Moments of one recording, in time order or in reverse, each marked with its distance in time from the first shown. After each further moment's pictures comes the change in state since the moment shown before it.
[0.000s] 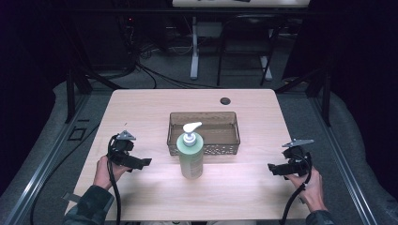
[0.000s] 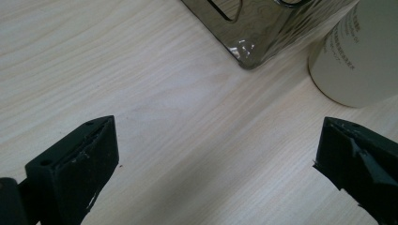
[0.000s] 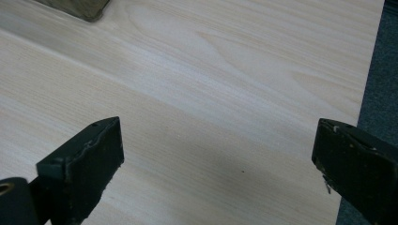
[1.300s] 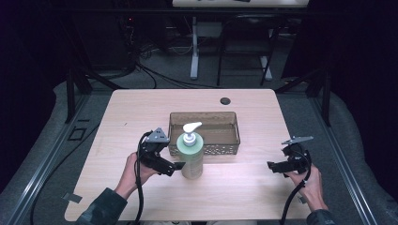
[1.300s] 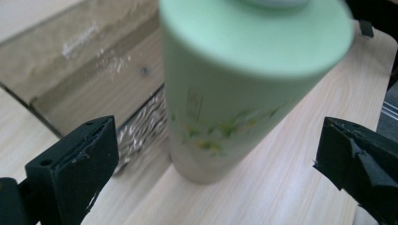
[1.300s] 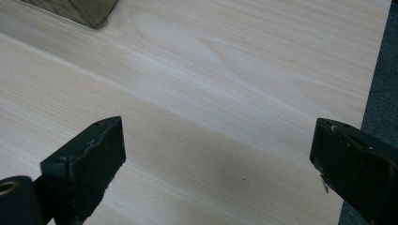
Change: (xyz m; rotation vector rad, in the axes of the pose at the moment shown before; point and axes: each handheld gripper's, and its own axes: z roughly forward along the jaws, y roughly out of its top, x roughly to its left) left arm -0.106 0.063 -0.009 -0.156 -0.194 0.214; right arm -0.002 0.008 0.001 0.009 0.024 -0.007
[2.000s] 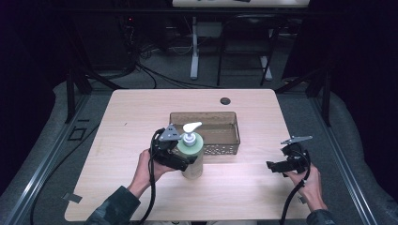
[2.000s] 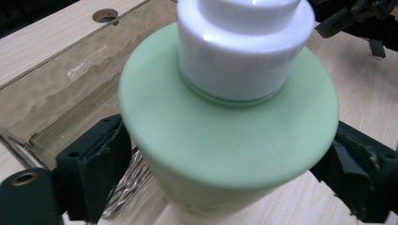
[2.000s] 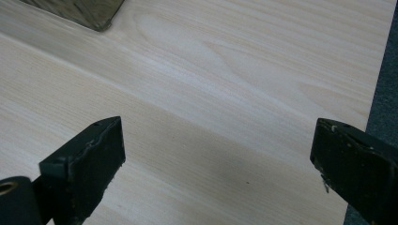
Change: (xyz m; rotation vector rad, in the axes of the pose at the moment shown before) left arm -0.014 0.018 0.022 -0.040 0.043 0.034; right arm 0.001 0.001 0.001 -0.003 0.007 0.003
